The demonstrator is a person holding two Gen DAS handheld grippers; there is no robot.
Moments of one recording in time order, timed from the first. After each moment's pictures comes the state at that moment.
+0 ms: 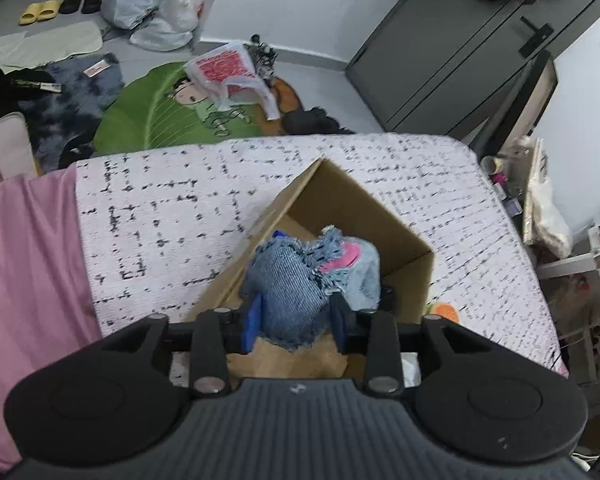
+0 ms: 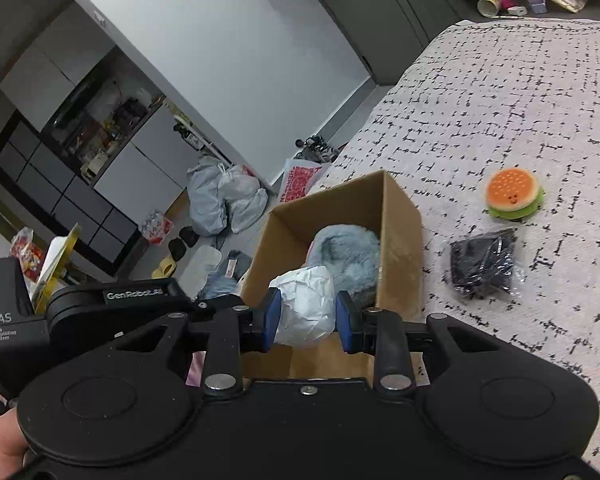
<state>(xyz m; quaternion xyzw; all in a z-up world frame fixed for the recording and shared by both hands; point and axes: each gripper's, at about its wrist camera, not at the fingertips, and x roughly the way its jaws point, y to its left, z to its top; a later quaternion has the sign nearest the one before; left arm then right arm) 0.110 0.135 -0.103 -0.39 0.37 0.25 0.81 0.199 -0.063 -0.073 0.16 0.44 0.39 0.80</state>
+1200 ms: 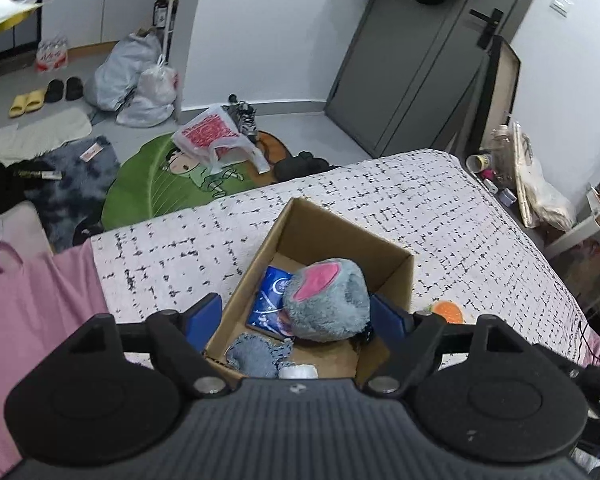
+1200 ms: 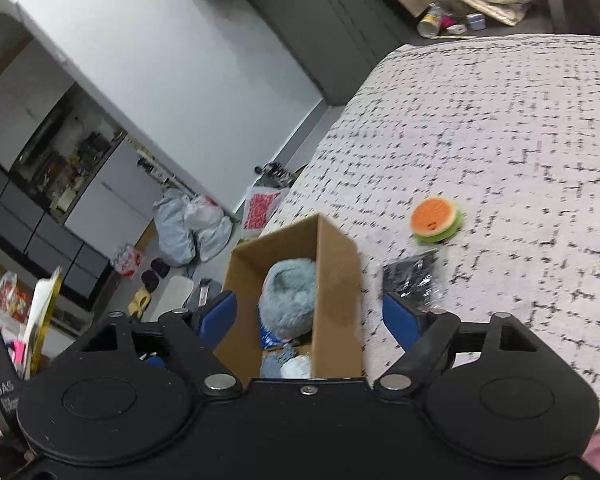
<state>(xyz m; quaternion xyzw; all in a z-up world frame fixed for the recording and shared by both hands) 0.102 0.095 -0.061 -0.27 0.34 0.26 0.87 0.212 -0.128 -0.039 0.19 0.44 0.31 0.82</state>
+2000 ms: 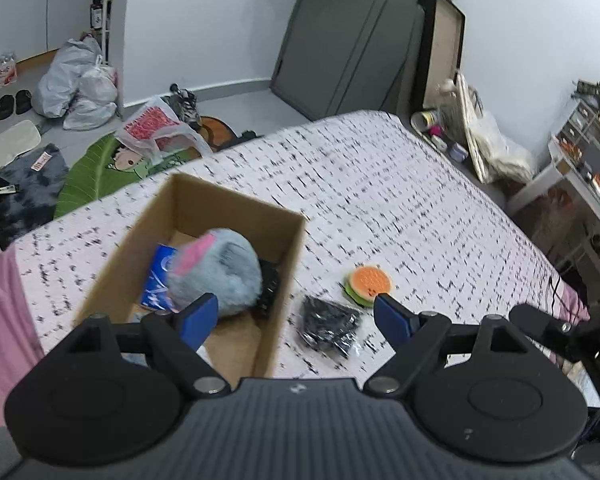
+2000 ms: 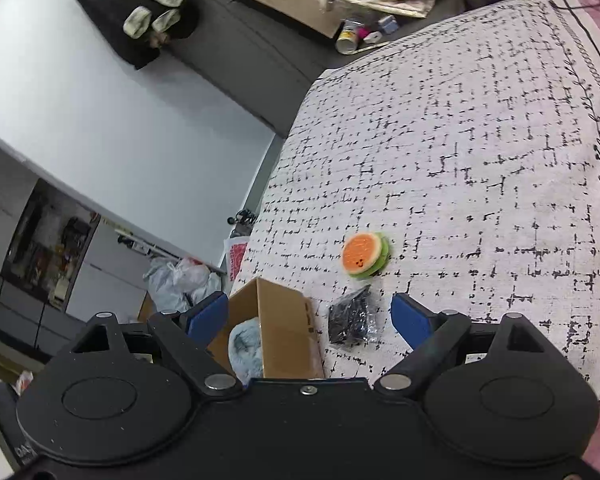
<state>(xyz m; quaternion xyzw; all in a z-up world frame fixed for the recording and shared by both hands) 0.165 0.015 -0.062 -0.24 0.37 0.19 0.88 0.253 -0.206 -0.058 0.30 0.44 0.24 0.81</state>
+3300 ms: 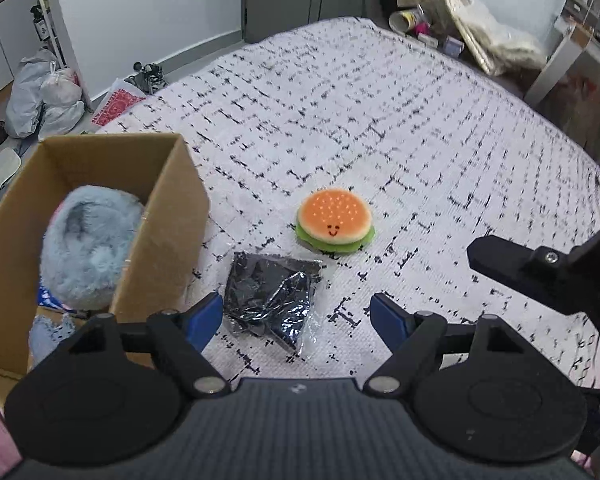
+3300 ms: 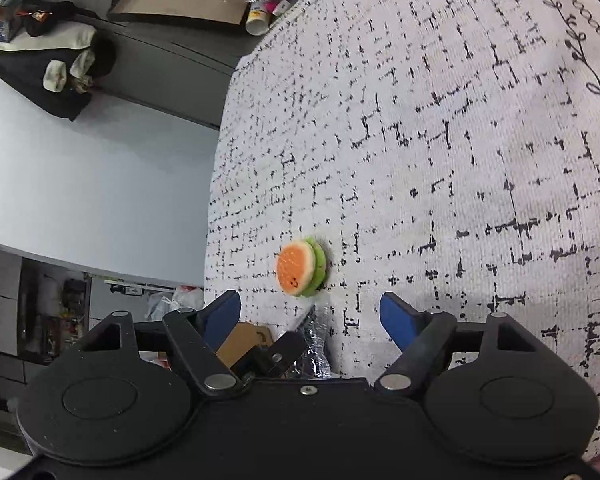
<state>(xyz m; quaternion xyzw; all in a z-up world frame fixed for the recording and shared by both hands) 0.270 -0.060 -0.151 -0.13 0.47 0.18 0.85 0.310 -0.225 -0.153 0.40 0.50 0.18 0.74</state>
